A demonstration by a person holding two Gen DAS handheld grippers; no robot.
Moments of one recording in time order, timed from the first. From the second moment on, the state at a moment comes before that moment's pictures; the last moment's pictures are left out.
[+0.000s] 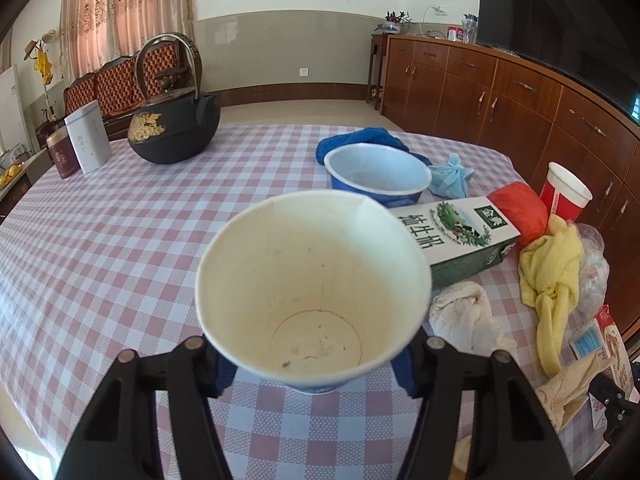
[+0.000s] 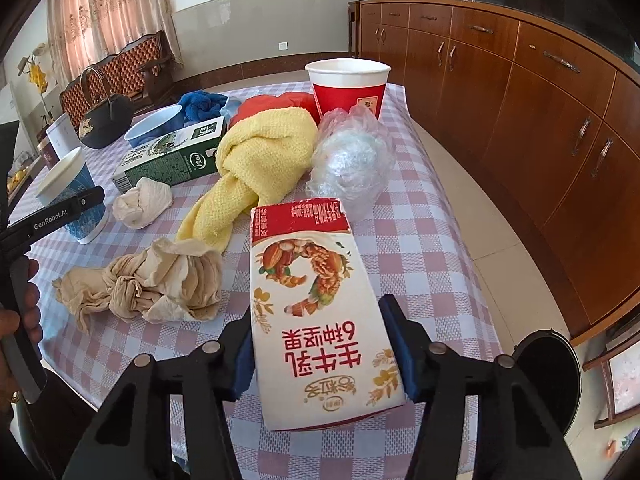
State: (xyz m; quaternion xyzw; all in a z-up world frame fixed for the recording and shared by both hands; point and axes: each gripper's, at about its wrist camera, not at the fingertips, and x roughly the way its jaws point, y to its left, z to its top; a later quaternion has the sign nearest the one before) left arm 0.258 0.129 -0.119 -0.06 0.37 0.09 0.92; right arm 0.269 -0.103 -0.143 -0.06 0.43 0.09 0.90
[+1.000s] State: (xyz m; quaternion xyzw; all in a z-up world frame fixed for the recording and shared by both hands) left arm 0.169 0.065 -0.060 -0.04 0.33 0.00 0.94; right arm 0.191 -0.160 -0.080 0.00 0.36 0.08 0.93
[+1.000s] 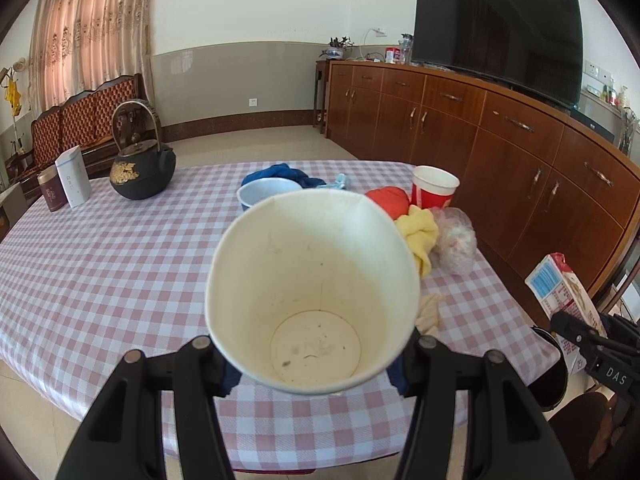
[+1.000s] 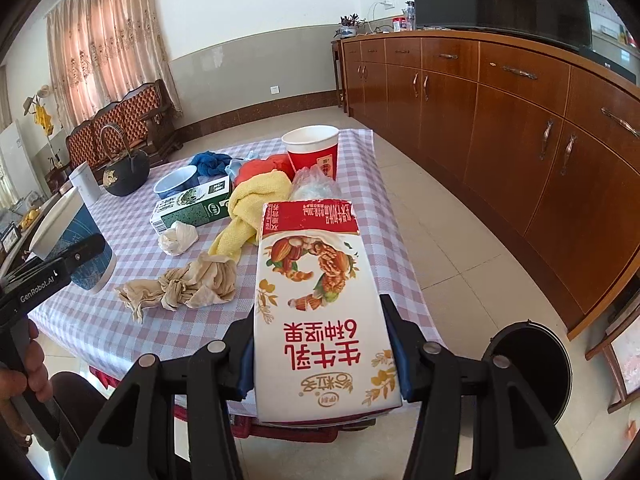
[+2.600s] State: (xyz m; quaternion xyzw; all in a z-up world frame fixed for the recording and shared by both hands) left arm 0.247 -0.356 -0.227 0.04 0.56 -0.30 0.77; right arm 0.190 -0.547 -0.228 0.28 0.49 -0.20 0.80
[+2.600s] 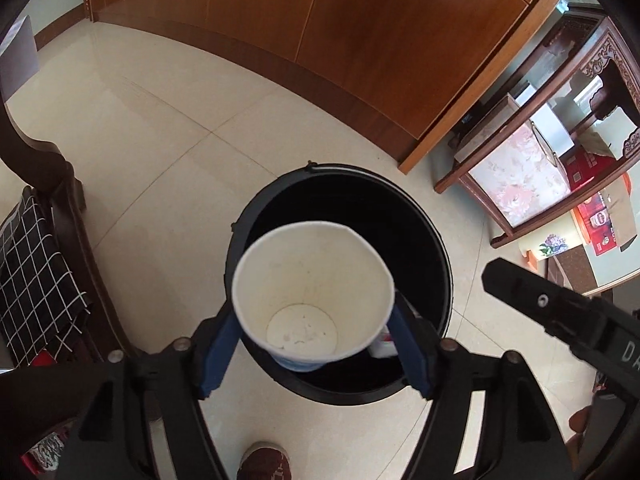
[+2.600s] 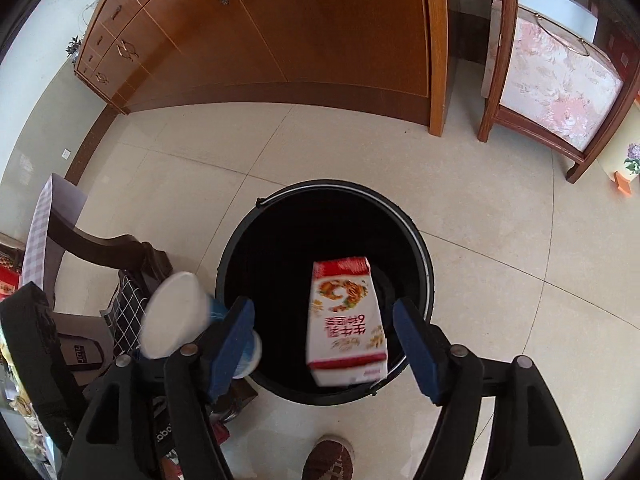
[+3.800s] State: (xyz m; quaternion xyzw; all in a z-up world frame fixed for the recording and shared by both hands) left arm 0.170 -0.064 -0.055 -0.05 0.35 -0.10 0.93; right arm 0.147 -0.303 -0.071 0.11 0.34 -0.06 0.93
